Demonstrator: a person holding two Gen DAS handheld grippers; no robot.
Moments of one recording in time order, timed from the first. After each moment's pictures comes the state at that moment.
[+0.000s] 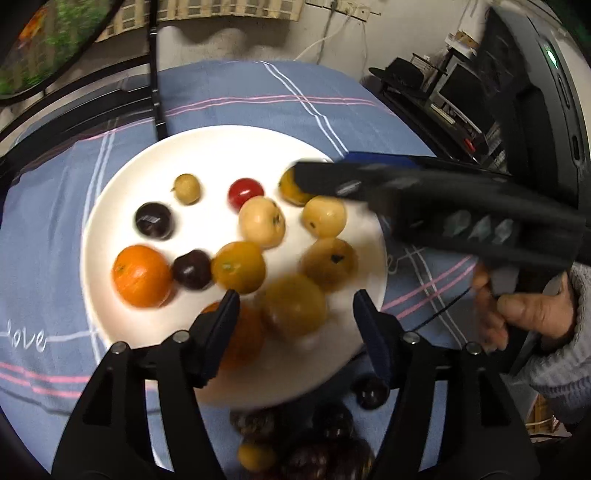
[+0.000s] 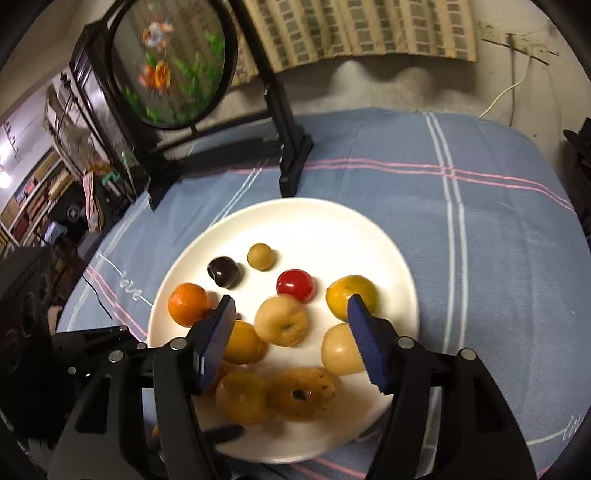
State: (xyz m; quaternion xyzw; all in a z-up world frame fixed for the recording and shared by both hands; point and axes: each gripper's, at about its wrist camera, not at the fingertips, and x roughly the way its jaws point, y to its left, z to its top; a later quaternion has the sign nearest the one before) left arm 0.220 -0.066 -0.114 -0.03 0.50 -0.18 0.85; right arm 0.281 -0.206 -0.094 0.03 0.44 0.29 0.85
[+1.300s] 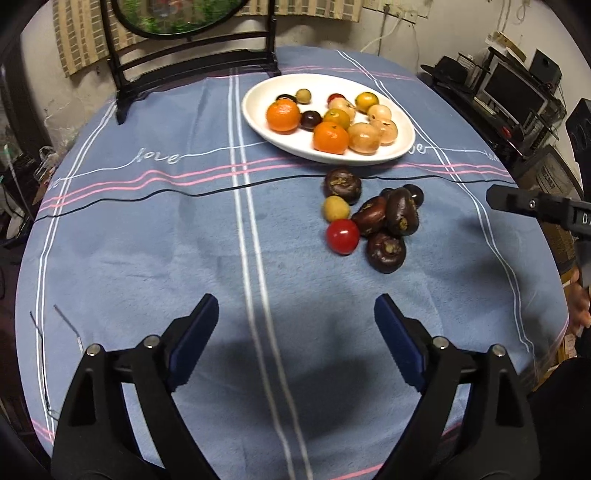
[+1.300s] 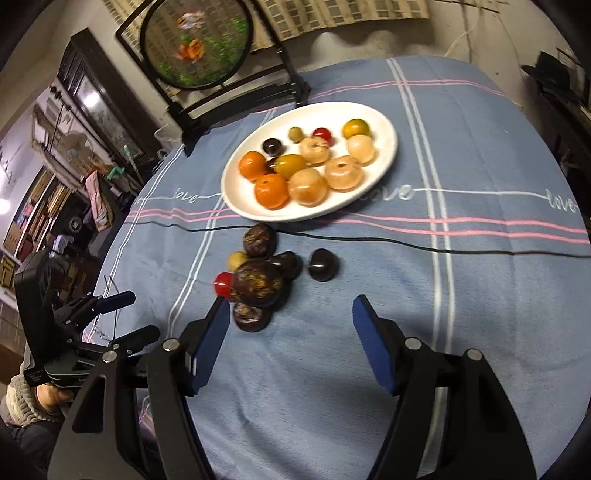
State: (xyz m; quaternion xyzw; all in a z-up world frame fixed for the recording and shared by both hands) left arm 0.009 0.014 -0.098 -0.01 0.51 -0.05 0.86; right arm 0.088 -0.232 -0.083 0.06 0.50 0.27 0.82
